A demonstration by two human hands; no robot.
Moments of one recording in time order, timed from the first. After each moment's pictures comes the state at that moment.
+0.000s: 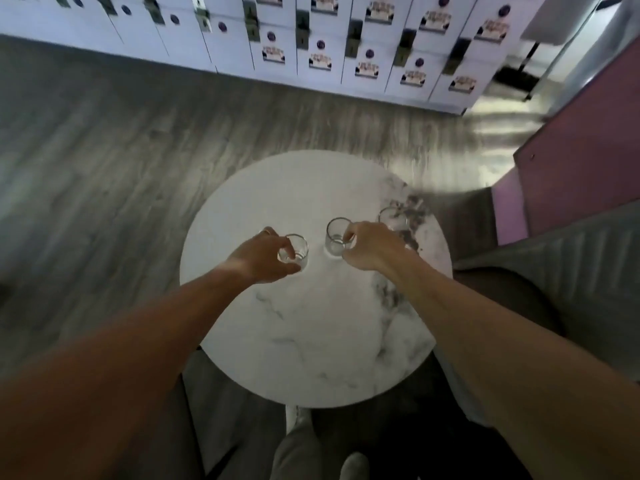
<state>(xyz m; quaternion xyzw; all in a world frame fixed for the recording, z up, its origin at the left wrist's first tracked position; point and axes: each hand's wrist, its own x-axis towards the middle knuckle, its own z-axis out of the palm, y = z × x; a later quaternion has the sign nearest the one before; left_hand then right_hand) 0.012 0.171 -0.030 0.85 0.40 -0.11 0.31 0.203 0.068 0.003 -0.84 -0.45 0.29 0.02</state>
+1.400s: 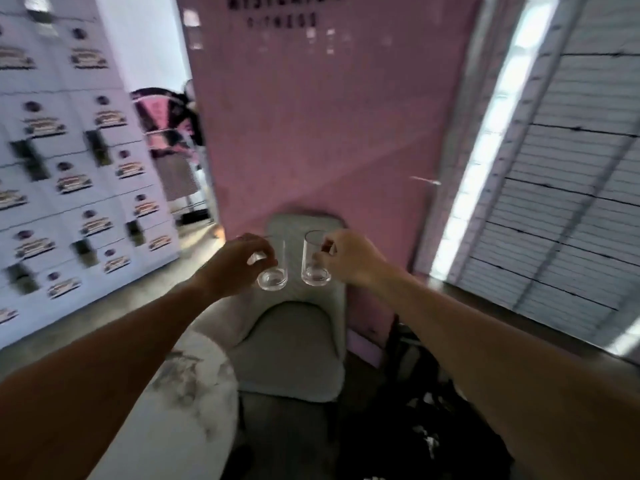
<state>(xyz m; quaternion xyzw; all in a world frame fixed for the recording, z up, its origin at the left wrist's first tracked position) 0.191 -0.151 0.238 0.91 -0.26 0.15 0.28 0.161 -0.386 0.272 -0.95 -0.08 -0.06 0.28</state>
